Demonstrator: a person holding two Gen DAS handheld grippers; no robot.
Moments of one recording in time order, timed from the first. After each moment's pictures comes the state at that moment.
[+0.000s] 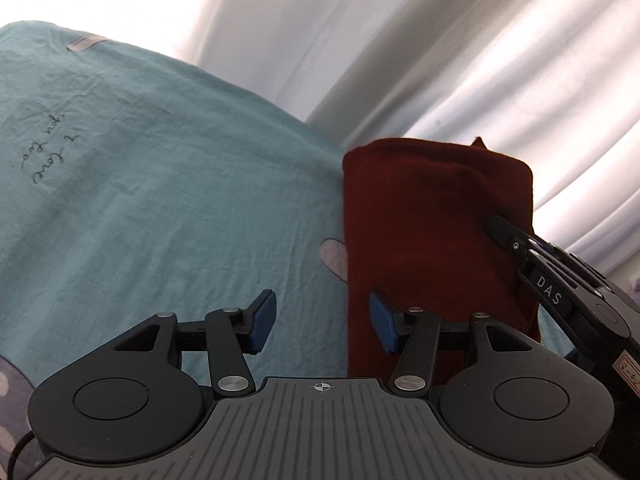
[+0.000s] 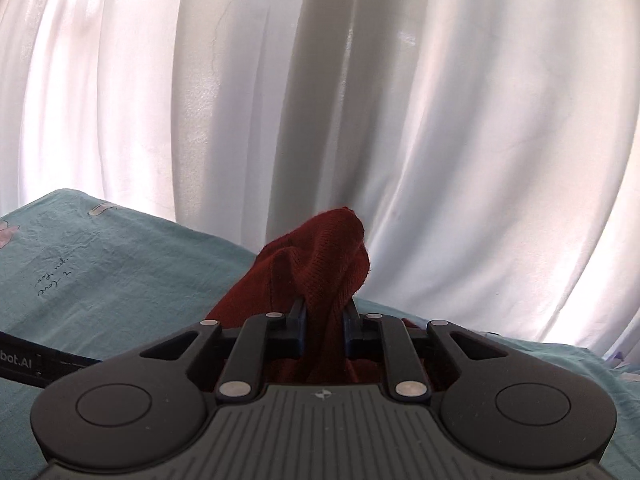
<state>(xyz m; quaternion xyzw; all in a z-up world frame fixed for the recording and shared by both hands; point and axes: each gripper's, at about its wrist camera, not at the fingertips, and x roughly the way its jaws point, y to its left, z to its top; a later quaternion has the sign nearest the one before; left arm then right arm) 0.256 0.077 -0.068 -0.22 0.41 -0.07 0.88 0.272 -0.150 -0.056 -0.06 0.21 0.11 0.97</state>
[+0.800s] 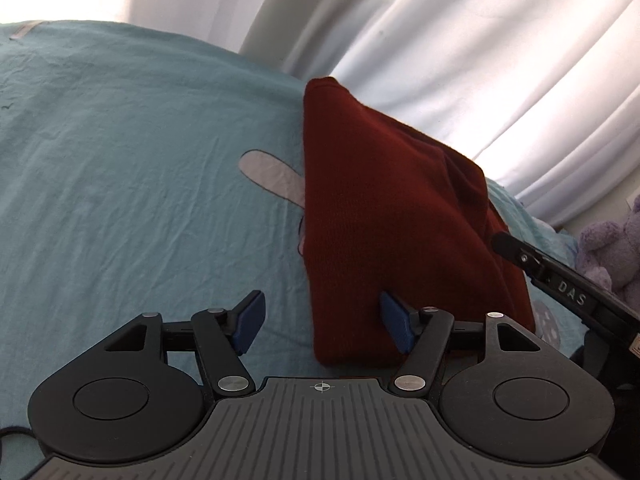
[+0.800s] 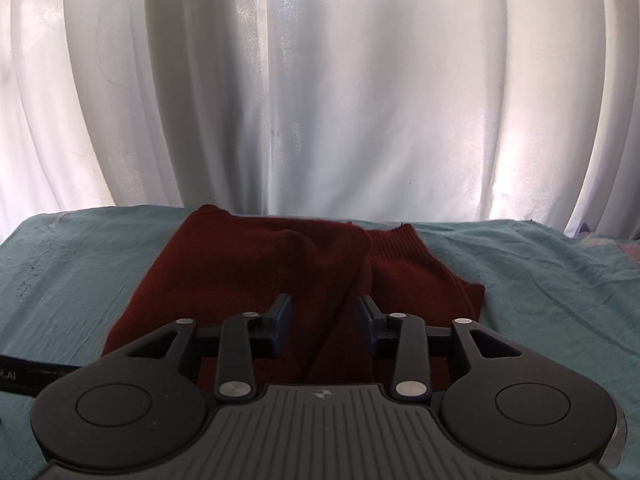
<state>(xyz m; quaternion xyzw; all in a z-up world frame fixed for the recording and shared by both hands) 0.232 0.005 -0.086 -0.16 0.46 -0.11 0.87 0.237 -0.263 -0.100 0.07 0.31 0.07 0.95</state>
